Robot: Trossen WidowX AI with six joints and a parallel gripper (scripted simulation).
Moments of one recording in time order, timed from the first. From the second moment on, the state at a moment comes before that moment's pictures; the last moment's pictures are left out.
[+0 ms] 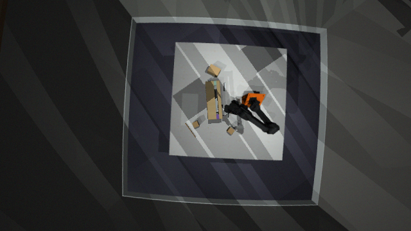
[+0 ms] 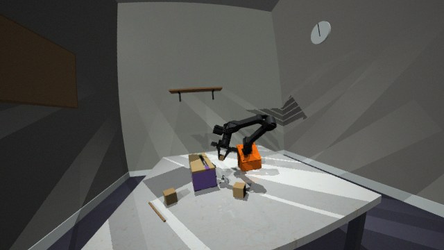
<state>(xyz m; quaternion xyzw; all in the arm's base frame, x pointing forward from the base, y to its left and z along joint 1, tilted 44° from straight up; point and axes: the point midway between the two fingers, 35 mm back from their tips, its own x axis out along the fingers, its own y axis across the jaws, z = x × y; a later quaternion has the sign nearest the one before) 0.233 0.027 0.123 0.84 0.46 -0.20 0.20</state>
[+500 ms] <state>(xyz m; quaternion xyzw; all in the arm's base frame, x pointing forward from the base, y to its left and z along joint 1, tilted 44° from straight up) 0.228 0.019 0.131 0.87 0.38 -0.31 -0.07</state>
